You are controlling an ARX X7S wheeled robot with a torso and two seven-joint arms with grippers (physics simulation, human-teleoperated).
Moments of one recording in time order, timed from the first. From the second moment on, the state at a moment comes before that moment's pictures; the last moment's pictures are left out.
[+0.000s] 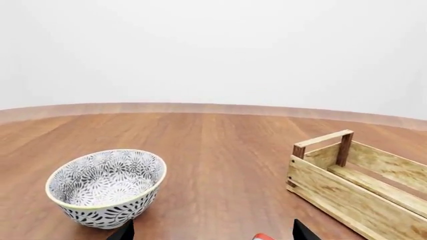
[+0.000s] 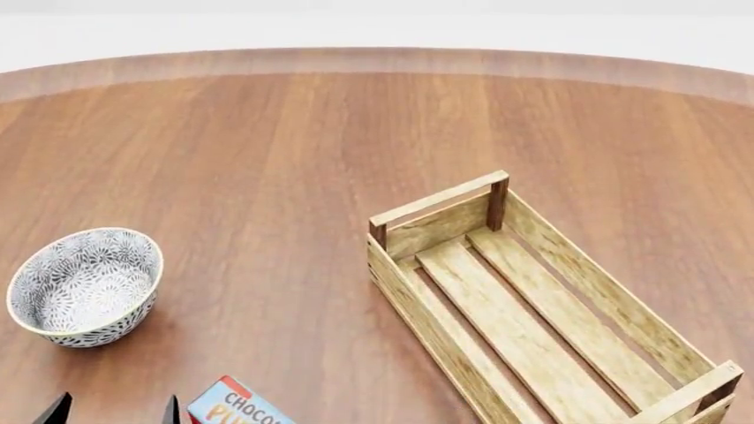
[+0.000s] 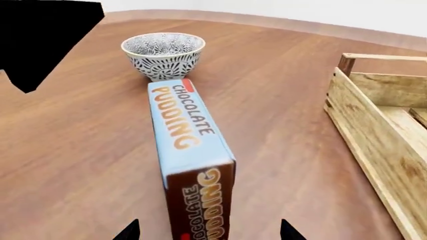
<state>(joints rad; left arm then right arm) 0.03 -0.19 0.18 0.09 -0.23 0.03 -0.16 0.02 0.35 -0.44 -0.02 0.26 0.14 -0.21</state>
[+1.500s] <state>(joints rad) 0.02 -0.22 0.23 0.08 -0.24 0.03 -0.20 0.21 0.26 -0.52 0.14 0.25 0.25 -0.22</state>
